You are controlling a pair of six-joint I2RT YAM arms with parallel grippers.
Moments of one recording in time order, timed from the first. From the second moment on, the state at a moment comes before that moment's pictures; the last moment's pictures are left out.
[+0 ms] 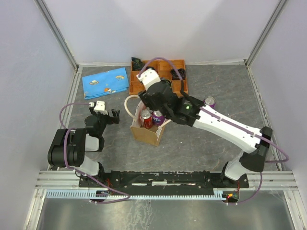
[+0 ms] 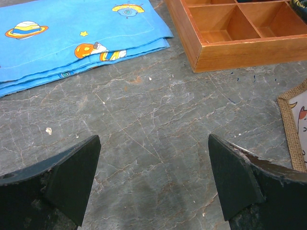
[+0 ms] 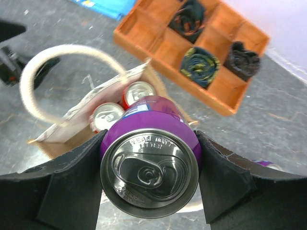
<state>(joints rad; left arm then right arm) 0.02 1.52 0.20 1.18 0.22 0.00 1.08 1.61 1.69 -0.65 0.56 0.08</state>
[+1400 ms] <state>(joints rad) 0.02 1.52 0.20 1.18 0.22 0.00 0.49 1.64 1.30 -0.52 0.31 0.23</state>
